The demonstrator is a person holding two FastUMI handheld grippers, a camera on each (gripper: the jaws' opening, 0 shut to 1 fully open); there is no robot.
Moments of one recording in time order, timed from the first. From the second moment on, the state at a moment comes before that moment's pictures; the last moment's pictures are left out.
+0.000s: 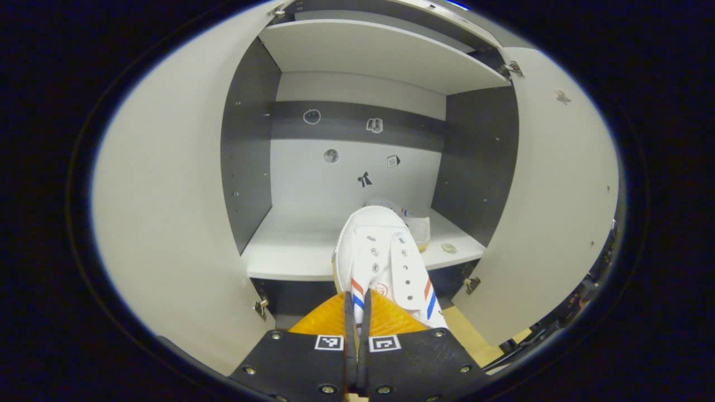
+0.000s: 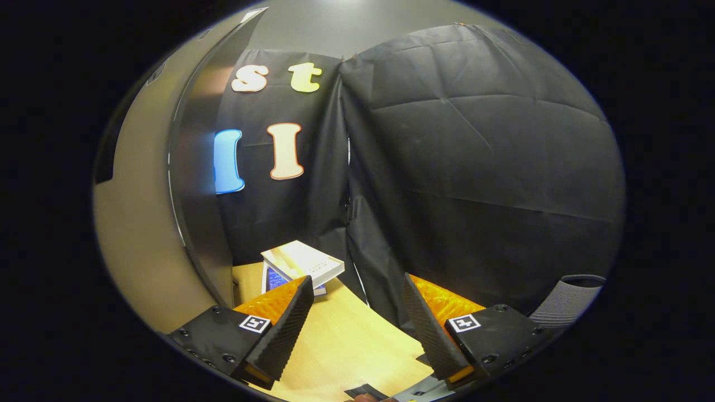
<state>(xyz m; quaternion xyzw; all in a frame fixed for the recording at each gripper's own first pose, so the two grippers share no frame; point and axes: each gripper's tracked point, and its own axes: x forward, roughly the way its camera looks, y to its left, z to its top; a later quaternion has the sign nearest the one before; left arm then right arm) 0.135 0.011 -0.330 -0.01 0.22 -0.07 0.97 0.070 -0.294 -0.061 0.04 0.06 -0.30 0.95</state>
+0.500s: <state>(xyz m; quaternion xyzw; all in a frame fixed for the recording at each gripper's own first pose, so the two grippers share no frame) 0.134 0.015 -0.320 -0.01 0.16 -0.03 0.99 0.072 -0.303 -0.057 0.03 0.04 -0.31 0.95</state>
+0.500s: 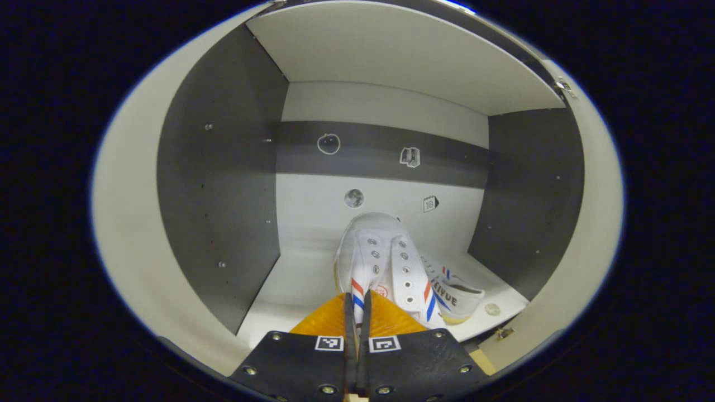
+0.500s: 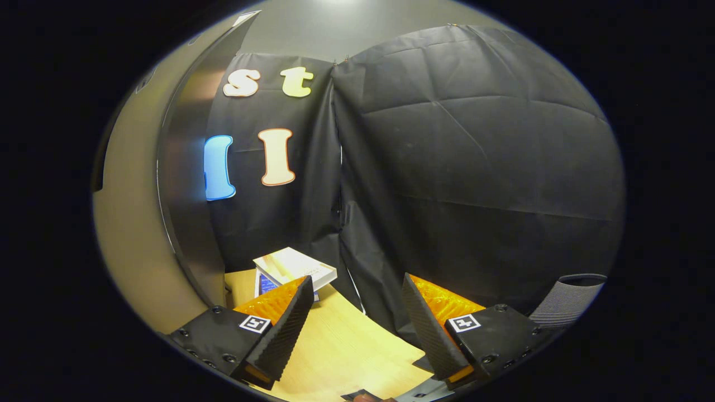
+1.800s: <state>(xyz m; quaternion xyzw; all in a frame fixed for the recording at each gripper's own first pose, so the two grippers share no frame) 0.048 0.014 -0.242 0.06 0.11 -0.01 0.99 0.062 -0.283 -0.001 0.05 0.01 -0.29 0.96</state>
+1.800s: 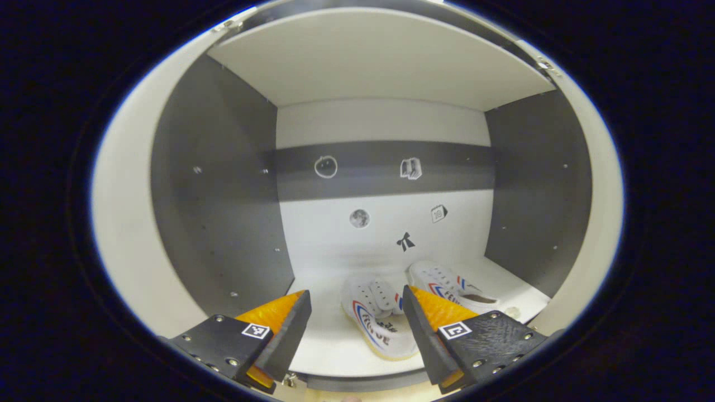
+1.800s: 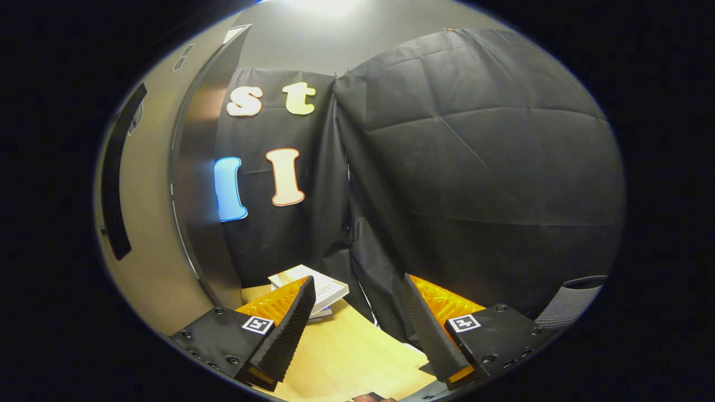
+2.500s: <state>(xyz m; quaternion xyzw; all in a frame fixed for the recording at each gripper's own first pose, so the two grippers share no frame) -0.176 0.014 -0.212 0.01 0.03 -0.03 1.00 0.019 -0.240 0.063 0.05 0.01 -0.23 0.97</state>
